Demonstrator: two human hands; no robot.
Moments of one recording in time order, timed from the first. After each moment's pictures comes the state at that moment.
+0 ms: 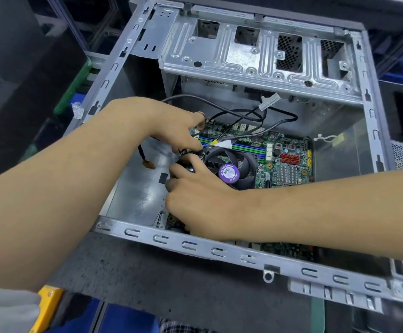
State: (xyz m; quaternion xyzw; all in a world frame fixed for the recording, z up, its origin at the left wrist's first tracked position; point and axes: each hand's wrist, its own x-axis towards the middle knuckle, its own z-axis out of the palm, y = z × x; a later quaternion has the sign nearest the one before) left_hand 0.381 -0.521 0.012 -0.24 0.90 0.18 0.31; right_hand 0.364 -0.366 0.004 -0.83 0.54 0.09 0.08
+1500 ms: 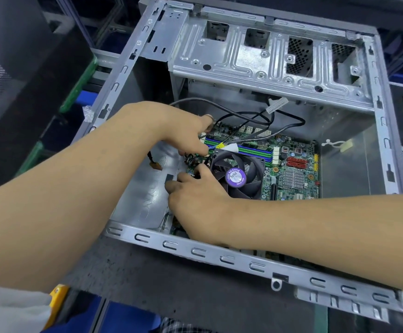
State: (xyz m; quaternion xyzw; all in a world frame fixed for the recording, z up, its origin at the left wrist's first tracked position) left_hand 0.381 -0.519 0.010 -0.23 0.91 0.19 0.30; right_hand 0.377 -0.373 0.003 -0.78 0.60 0.11 0.16
